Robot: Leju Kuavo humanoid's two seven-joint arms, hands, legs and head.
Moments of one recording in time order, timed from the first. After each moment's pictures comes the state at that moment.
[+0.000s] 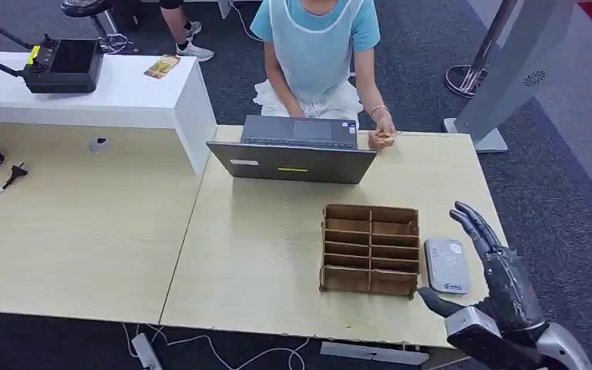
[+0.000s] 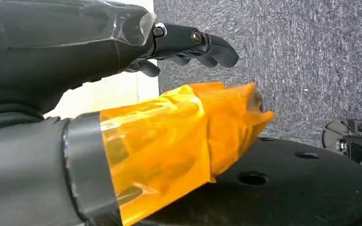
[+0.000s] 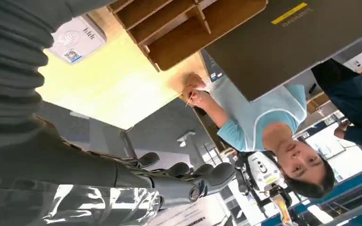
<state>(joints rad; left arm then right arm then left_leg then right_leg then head) -0.07 -0.25 1.17 -0.23 -1.28 0.26 0.12 0.21 -0.43 0.13 -2.06 0.65 -0.07 -0.23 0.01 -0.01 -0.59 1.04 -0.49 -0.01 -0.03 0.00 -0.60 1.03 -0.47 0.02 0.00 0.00</state>
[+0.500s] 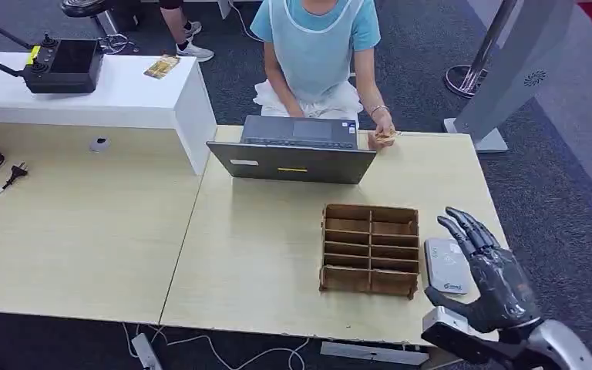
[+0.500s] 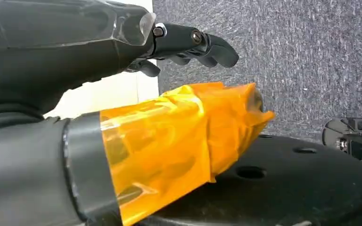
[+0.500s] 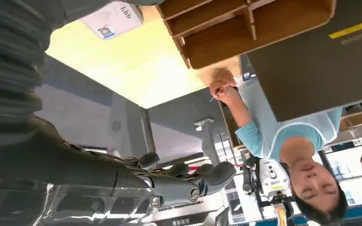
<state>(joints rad) -0.07 -0.25 1.17 -0.23 -1.29 0.25 0.13 0.18 -0.51 0.19 -2.04 0.87 -0.05 -0.12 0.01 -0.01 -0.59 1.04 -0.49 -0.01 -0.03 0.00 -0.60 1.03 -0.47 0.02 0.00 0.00</state>
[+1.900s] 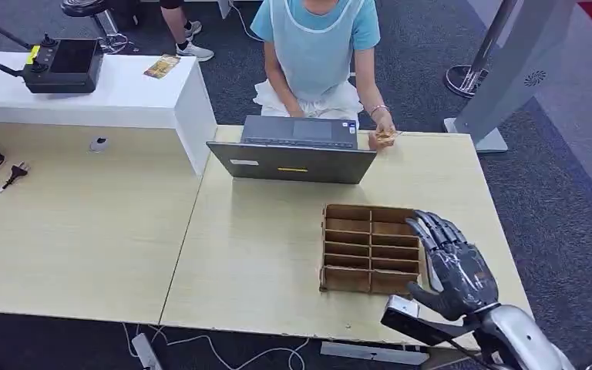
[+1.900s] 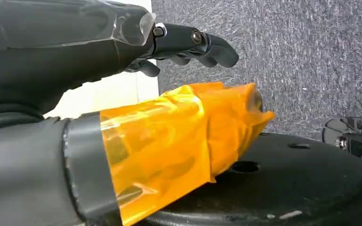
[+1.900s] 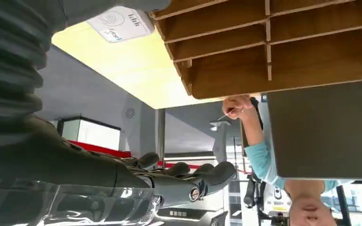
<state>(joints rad) -0.07 -0.25 1.17 -0.23 -1.30 0.25 0.15 0.03 -0.54 0.41 -1.91 1.06 -0.05 0.05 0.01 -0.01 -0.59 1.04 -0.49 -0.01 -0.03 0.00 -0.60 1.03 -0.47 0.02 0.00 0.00</state>
